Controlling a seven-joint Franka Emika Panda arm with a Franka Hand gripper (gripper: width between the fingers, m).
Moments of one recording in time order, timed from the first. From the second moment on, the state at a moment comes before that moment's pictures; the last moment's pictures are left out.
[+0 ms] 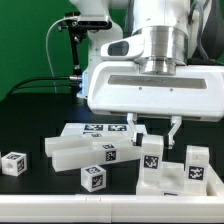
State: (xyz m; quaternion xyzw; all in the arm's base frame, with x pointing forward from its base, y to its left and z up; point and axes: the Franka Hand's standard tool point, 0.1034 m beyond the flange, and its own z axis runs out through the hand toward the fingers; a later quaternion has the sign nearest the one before) arm 0.625 0.042 0.084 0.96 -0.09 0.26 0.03
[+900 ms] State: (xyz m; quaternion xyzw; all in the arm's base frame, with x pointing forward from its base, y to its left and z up) arm 0.627 0.029 0.091 0.98 -0.11 0.16 0.02
